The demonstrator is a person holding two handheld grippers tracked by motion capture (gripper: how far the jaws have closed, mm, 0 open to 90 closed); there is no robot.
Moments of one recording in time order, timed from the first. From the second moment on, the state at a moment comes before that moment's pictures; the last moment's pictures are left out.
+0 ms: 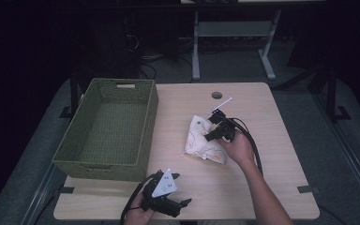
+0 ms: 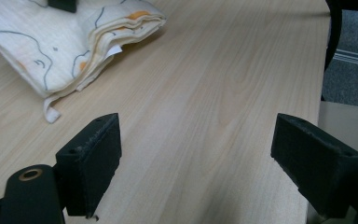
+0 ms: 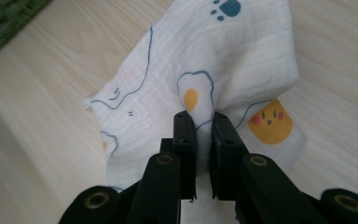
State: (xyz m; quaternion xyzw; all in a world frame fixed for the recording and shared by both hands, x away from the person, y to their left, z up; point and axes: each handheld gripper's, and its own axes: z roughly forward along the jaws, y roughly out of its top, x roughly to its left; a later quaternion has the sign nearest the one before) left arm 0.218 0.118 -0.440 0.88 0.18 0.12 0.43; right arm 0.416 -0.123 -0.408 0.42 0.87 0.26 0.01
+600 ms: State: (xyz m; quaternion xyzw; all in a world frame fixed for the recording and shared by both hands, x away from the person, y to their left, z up) left arm 0.218 0.117 -0.440 0.88 0.17 0.12 0.43; right arm 0.414 -0.112 -0.374 0.40 0.87 0.29 0.02
